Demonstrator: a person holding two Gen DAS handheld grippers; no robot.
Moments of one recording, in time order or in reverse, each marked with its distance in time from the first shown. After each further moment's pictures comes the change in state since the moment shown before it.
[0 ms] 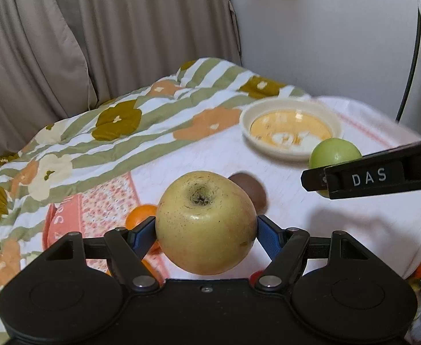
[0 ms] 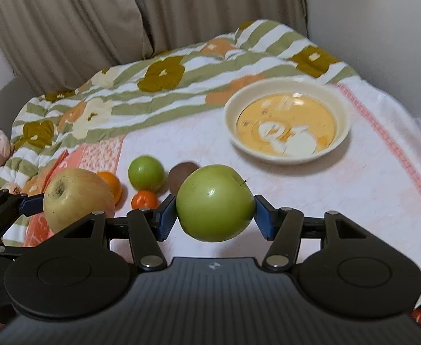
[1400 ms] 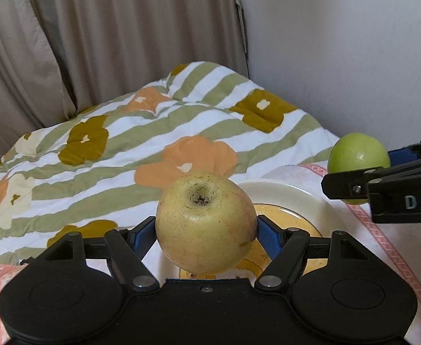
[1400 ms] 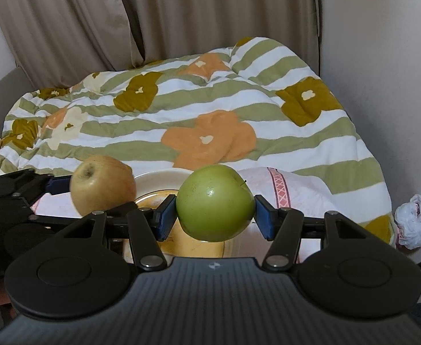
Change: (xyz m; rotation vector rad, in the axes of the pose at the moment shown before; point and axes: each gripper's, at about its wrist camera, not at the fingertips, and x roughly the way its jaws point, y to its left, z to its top) left arm 0.188 -0.110 0.165 -0.061 0.047 0.054; right arm 0.113 -0.190 0.175 -0.149 0.022 0.069
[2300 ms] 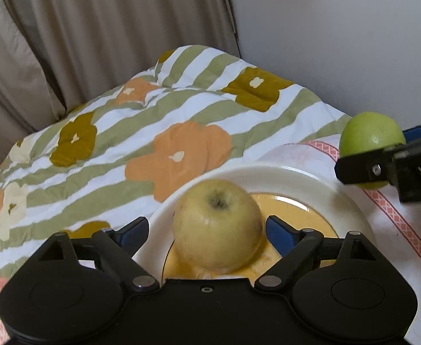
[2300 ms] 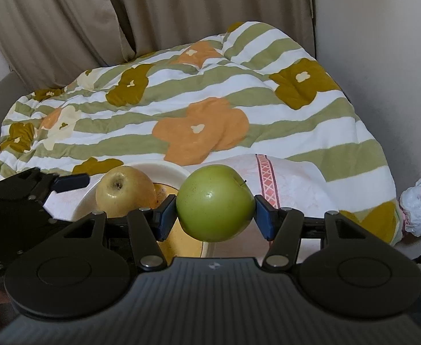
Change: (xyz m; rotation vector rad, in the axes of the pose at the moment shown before) left arm 0.032 -0.019 -0.001 0.076 0.060 0.016; right arm 0.021 -0.032 -0.005 0.050 0.043 0.017
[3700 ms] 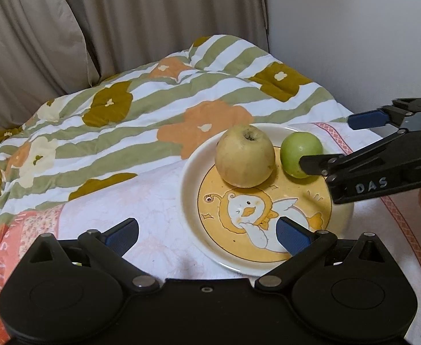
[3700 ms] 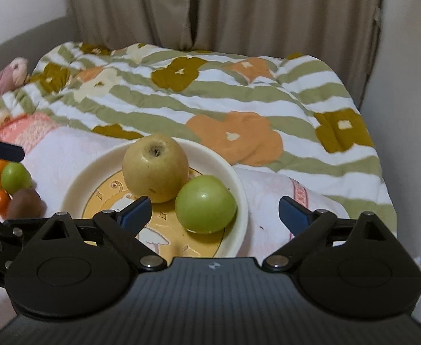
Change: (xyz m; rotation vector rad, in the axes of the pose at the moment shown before) left arm -0.083 0.018 -0.046 -0.140 0.045 0.054; right arm 0.005 0.038 -0.032 -0.352 -0.068 0.055
